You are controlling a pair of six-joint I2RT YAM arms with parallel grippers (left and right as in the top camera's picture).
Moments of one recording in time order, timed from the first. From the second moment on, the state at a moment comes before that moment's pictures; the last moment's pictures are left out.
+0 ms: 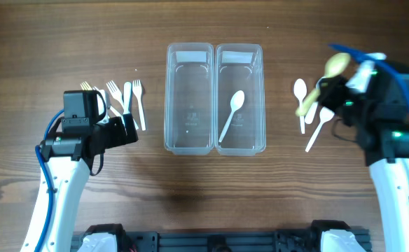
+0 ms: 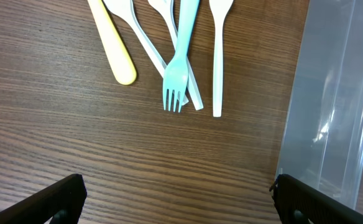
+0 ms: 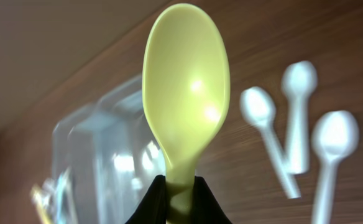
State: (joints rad) left arm 0.03 1.18 0.87 -0.81 0.03 -0.12; right arm -0.02 1.15 1.09 -0.70 -0.24 0.50
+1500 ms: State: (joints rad) left arm 0.03 1.18 0.87 -0.81 0.03 -0.12; right arm -0.07 1.65 1.11 -0.76 0.00 0.48
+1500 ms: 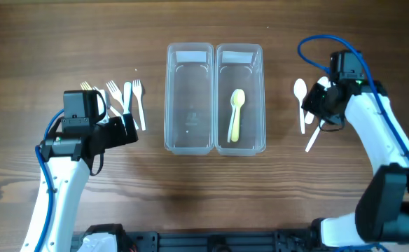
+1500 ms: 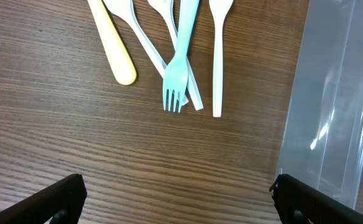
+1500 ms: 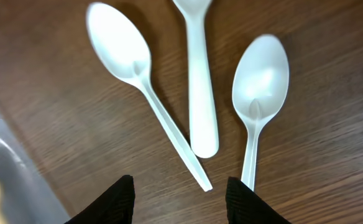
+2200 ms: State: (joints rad) left arm 0.03 1.18 0.87 -0.81 0.03 -0.12; right arm -0.19 1.85 1.11 -0.81 0.01 0.48
